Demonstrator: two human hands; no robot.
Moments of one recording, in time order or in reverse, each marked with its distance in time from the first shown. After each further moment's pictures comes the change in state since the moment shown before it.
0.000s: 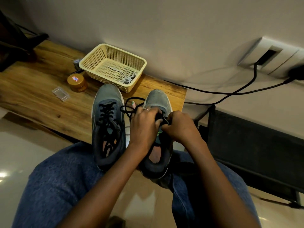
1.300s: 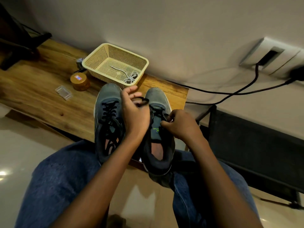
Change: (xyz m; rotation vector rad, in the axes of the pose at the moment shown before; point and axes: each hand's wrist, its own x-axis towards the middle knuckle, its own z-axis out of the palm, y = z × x) left_hand 0.011 0.007 -0.030 -0.910 0.360 -0.396; right_hand 0.006 0.006 0.006 0.068 0.035 0.002
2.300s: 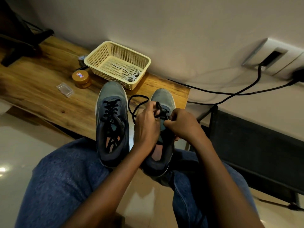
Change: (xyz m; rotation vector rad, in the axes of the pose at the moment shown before) left_hand -0.014 -0.042 0.011 0.626 -0.203 0.223; right_hand -0.005 -0.003 -0.005 0.085 -0.047 -0.013
